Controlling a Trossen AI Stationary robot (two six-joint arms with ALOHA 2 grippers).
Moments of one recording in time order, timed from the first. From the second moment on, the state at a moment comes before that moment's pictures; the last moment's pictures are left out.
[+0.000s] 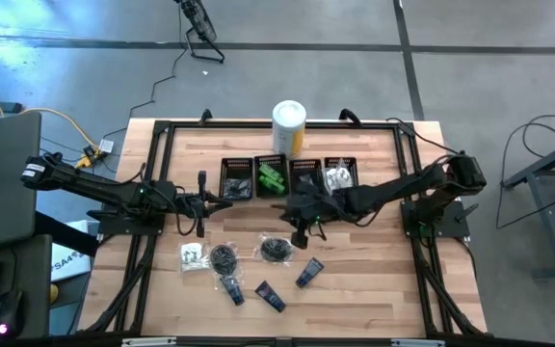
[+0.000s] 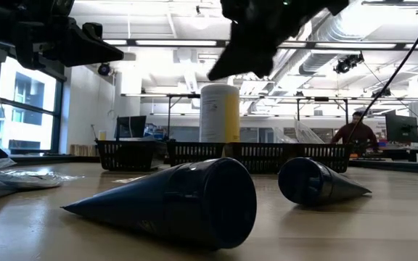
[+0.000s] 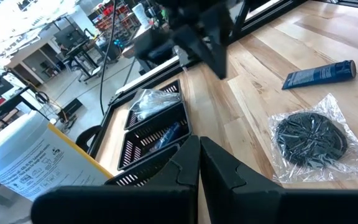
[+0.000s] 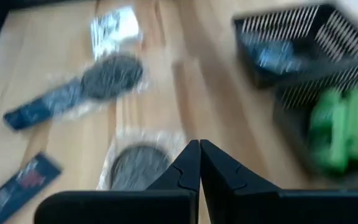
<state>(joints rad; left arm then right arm) -0.16 0.68 0.27 0.29 -0.24 0.49 0.17 1.64 1.08 -0.11 0.18 0.29</state>
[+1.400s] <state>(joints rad) -0.16 0.68 0.27 0.27 -0.24 0.49 0.29 1.64 1.08 -0.68 0.06 0.46</state>
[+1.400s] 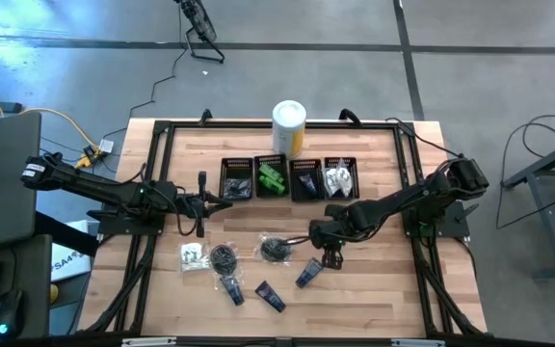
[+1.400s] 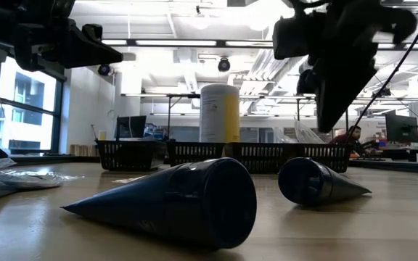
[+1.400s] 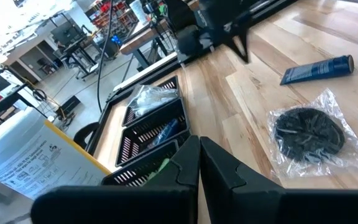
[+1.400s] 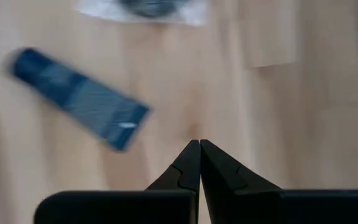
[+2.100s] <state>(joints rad) -0.16 0.68 0.27 0.25 -0.24 0.49 0.20 1.64 1.08 -0.43 0.03 0.15</state>
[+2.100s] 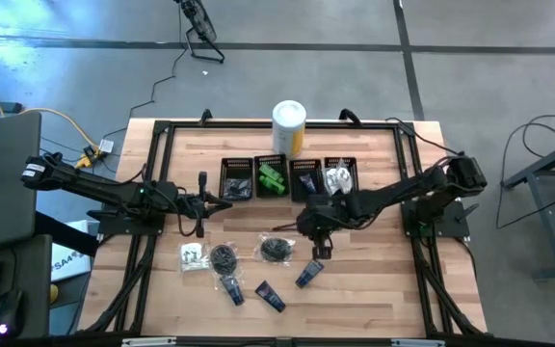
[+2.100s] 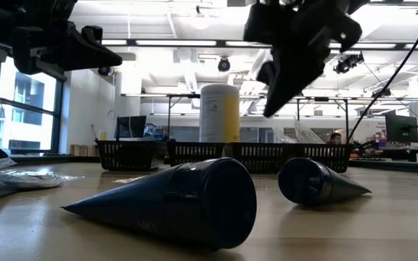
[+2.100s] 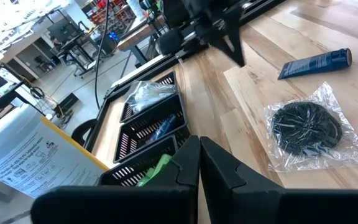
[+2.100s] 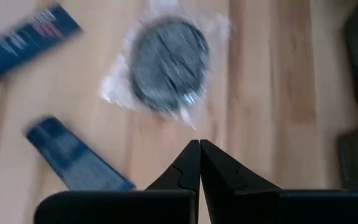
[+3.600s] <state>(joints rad) -0.16 0.68 0.27 0.25 -0.24 0.49 0.27 1.76 1.14 -0.28 -0.21 0.13</state>
